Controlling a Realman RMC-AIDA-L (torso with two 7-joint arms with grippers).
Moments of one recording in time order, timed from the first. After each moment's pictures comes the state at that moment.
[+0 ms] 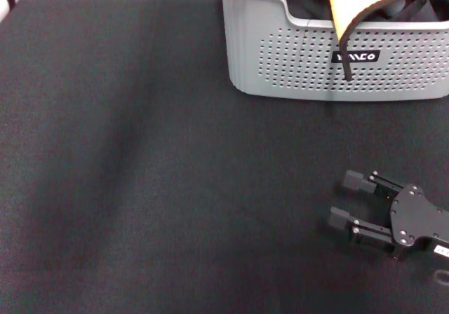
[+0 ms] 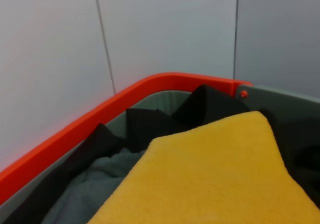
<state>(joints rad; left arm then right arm) -0.97 -2.10 1.43 0.99 2.23 0.87 -2.32 0.33 2.00 -1.53 -0.23 2.18 1.59 -2.26</state>
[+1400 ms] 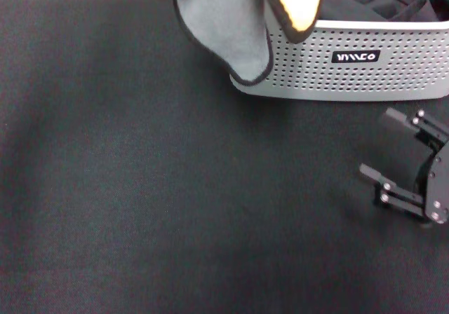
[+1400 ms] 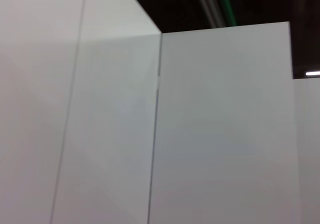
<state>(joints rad) -0.46 -2.09 1.03 1.55 1.28 1.32 -2.02 0.30 2.01 -1.43 -0.32 2.24 1.76 -2.64</state>
